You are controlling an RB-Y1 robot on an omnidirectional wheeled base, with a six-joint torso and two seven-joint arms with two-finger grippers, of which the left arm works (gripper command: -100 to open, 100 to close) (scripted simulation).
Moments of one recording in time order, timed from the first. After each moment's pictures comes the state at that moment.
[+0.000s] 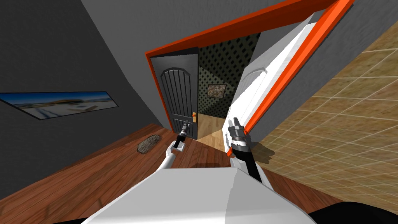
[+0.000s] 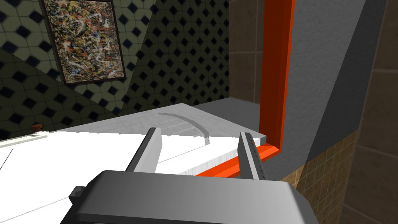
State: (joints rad) arm -0.16 0.07 -0.15 -1.26 -0.04 -0.47 0.07
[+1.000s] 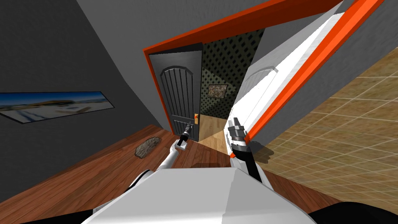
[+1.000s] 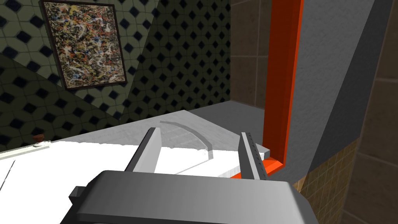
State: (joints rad) arm -0.30 0.05 -0.17 -1.00 -0.04 -0.46 0.12
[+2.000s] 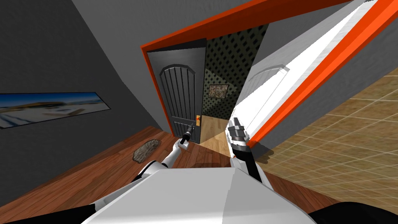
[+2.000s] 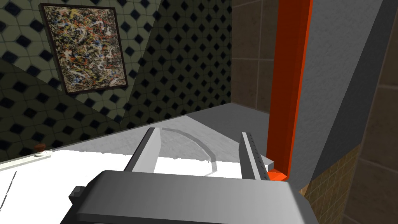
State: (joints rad) arm -0.42 0.03 -0.20 -0.78 -0.04 -0.45 0.16
